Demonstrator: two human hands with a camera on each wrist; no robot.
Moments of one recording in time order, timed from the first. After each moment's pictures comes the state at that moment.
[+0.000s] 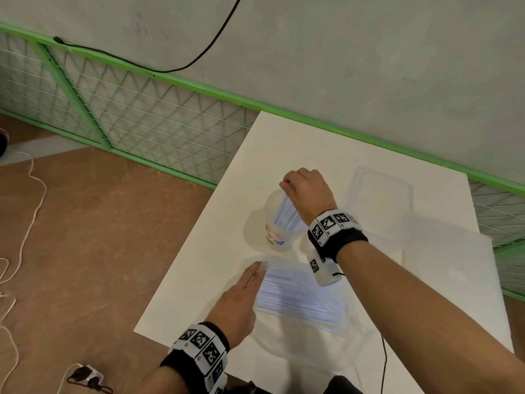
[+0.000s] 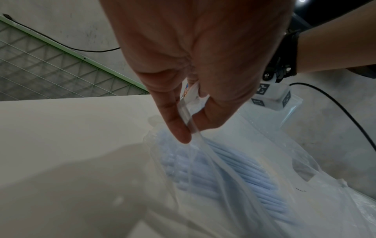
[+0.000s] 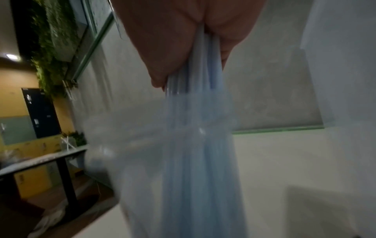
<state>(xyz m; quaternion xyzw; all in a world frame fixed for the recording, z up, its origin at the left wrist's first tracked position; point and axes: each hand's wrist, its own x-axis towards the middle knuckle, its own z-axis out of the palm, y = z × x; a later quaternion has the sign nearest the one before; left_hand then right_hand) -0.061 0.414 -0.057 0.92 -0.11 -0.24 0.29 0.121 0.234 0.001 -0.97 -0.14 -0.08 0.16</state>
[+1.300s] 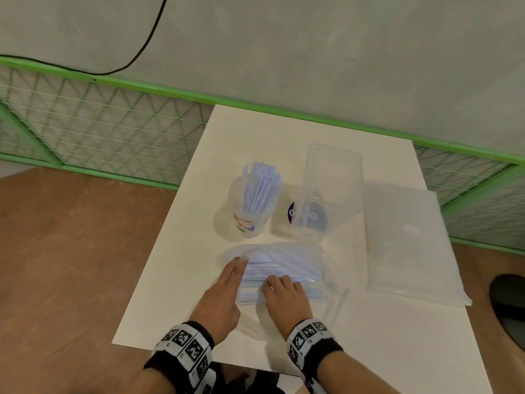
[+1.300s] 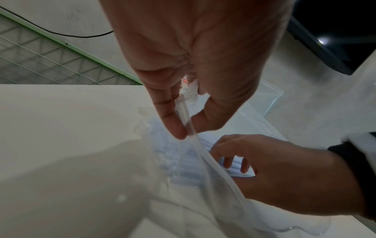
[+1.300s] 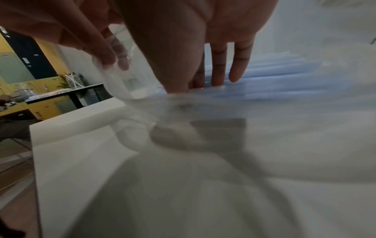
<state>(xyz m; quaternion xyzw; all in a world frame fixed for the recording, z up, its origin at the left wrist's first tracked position) -0.072 0.408 -0.068 0.91 -0.13 -0.26 0.29 -0.100 0.232 -0.127 -0.99 -0.08 0.11 0.01</state>
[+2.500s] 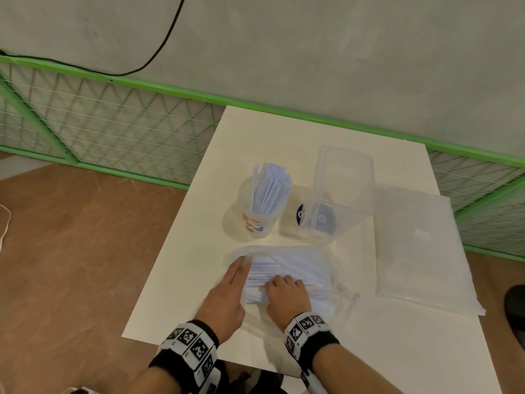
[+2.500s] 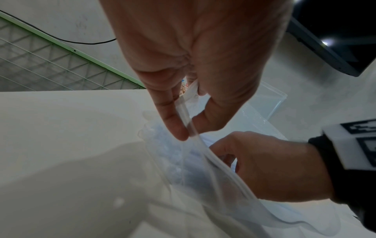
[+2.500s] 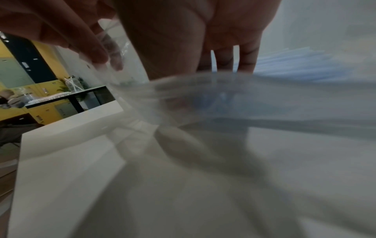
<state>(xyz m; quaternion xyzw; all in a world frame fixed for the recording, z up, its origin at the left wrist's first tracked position) -0.074 0.412 -0.071 0.92 -0.13 -0.25 0.28 -0.081 0.248 -0.113 -0.98 -0.06 0.21 0.01</state>
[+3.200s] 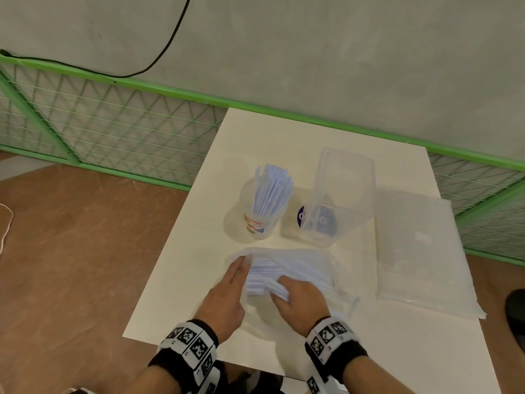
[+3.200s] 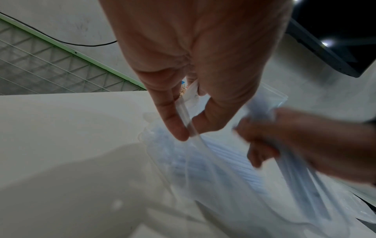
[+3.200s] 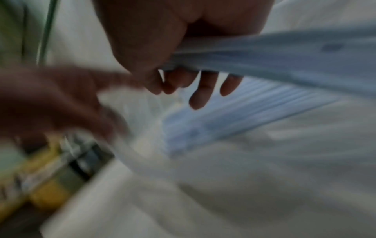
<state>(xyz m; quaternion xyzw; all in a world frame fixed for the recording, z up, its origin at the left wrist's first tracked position) -0.073 0.414 -0.067 0.92 -0.13 -0.23 0.30 -0.094 0.221 -0.078 -0.95 0.00 0.12 0.29</state>
